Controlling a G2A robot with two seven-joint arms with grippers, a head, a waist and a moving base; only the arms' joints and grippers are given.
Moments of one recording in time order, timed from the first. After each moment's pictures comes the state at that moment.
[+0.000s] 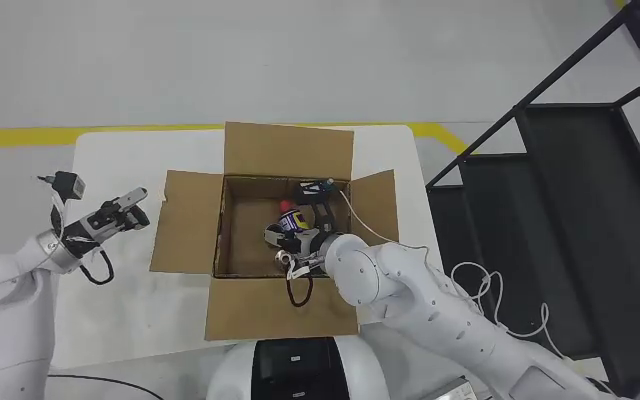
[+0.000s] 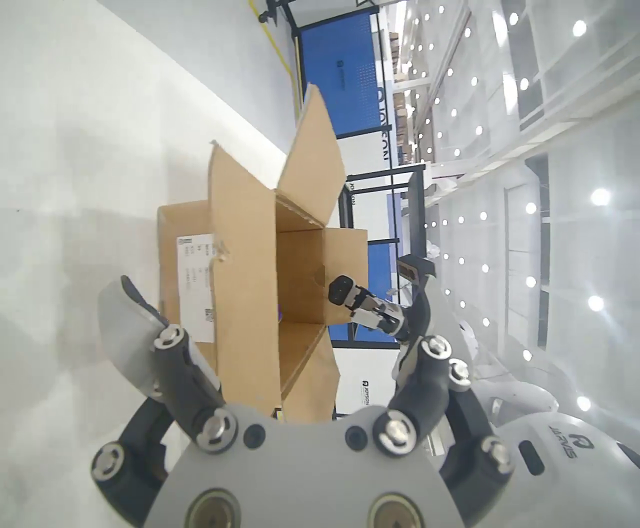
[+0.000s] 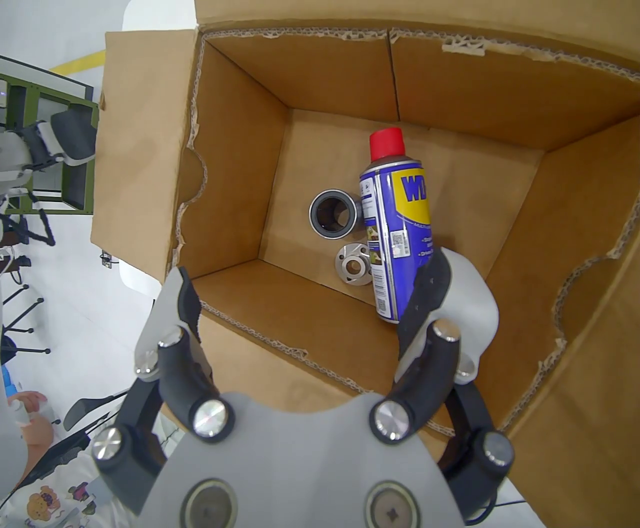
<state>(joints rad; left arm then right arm) 1.26 -1.05 -1.76 -1.34 -0.16 -0.26 -1.18 -1.11 -1.18 0.77 -1.98 -0.70 0.70 0.79</state>
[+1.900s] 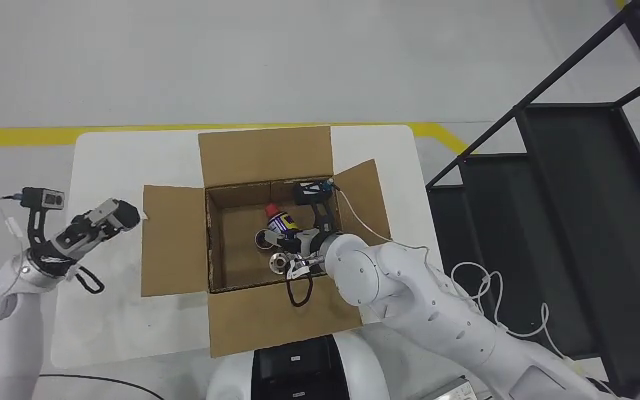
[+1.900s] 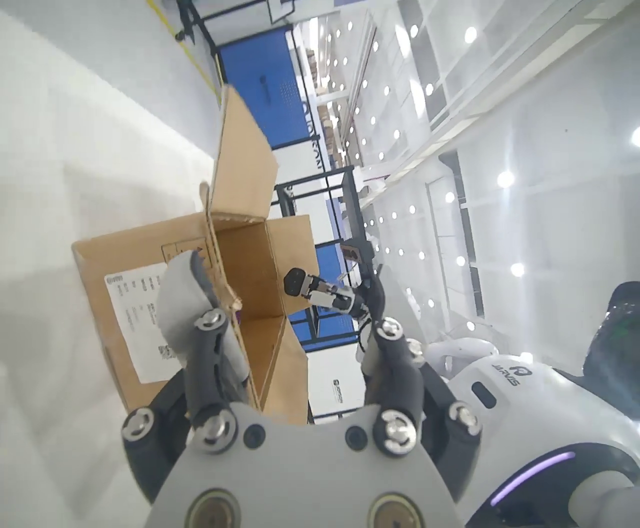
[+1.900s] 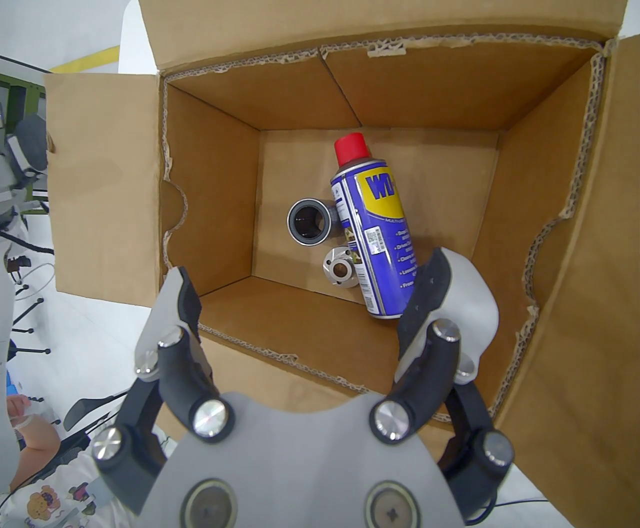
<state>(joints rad) 1.37 -0.99 -1.81 -1.33 -0.59 -0.49 -1.23 -1.11 -1.18 0.77 -1.98 -0.70 0.70 0.79</state>
